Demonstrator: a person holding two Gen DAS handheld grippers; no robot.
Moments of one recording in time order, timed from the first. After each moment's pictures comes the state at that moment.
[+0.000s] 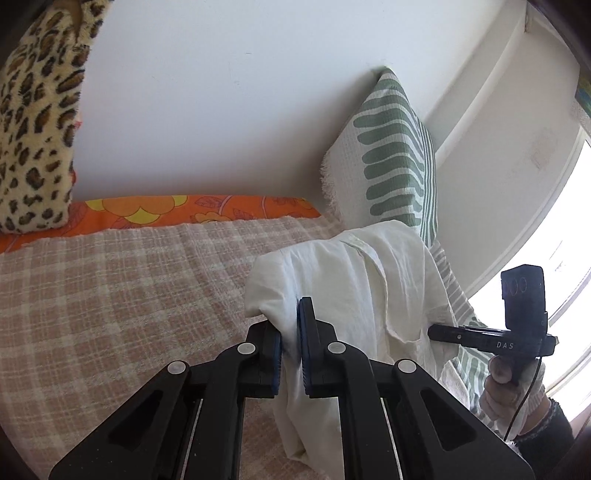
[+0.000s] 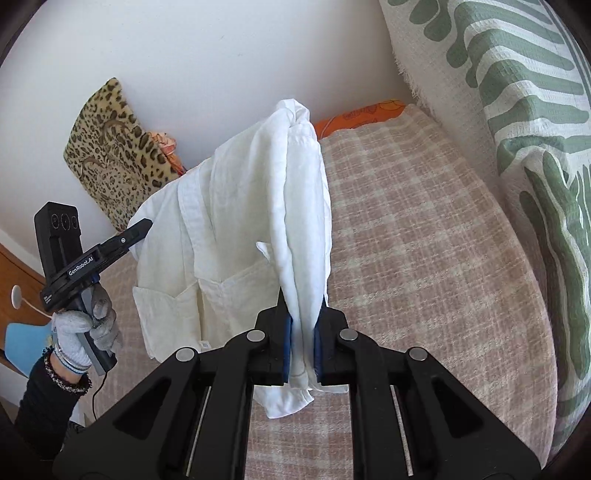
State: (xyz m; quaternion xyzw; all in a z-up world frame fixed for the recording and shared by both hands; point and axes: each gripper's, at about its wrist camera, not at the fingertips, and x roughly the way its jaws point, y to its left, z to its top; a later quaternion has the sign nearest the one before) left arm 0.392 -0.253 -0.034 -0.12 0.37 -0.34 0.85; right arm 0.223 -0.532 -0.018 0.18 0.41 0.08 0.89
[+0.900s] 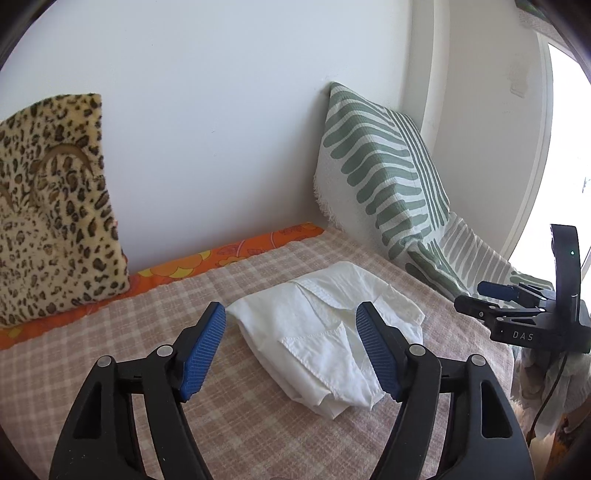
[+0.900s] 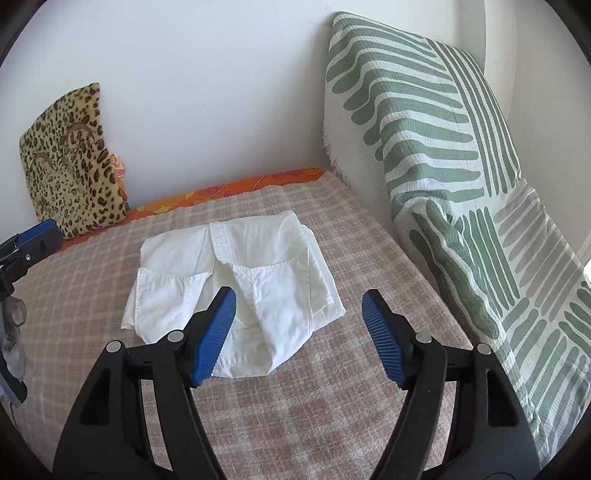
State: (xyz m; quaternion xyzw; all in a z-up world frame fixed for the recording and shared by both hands) left arm 0.275 -0.252 0.040 0.01 0.27 -0.30 0.92; right arm 0.125 -0.466 0.025 0.06 0.29 -0.13 0.95
